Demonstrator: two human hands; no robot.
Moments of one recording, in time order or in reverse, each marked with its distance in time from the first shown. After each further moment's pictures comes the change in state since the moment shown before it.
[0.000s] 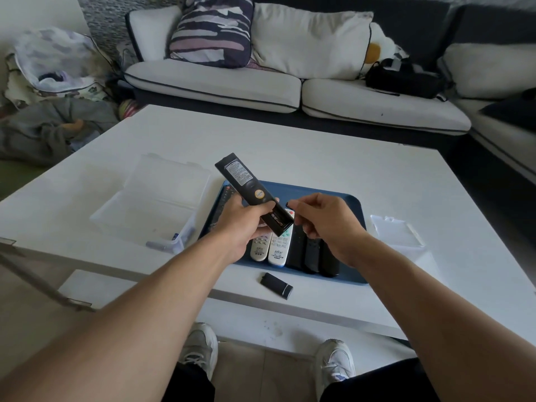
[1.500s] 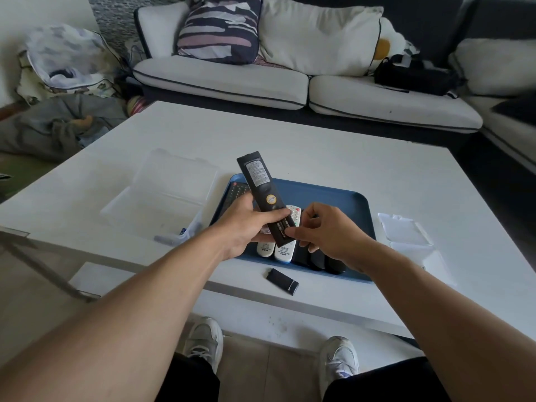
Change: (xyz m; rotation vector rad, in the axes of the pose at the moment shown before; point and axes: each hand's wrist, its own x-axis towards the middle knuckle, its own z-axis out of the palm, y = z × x) left_hand -0.008 0.000 -0.015 0.163 -0.183 -0.037; right_hand -0.006 0.015 0.003 -0.299 -0.154 -0.025
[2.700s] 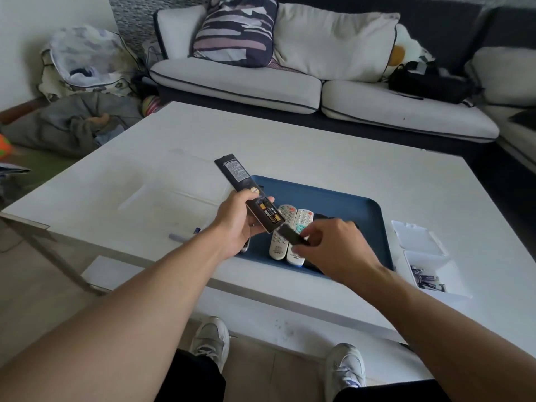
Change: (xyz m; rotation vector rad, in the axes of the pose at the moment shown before) left_hand -0.005 0.009 -0.027 -0.404 0.236 -0.066; right_hand -0.014 -0.007 0.021 -0.601 0.156 -0.064
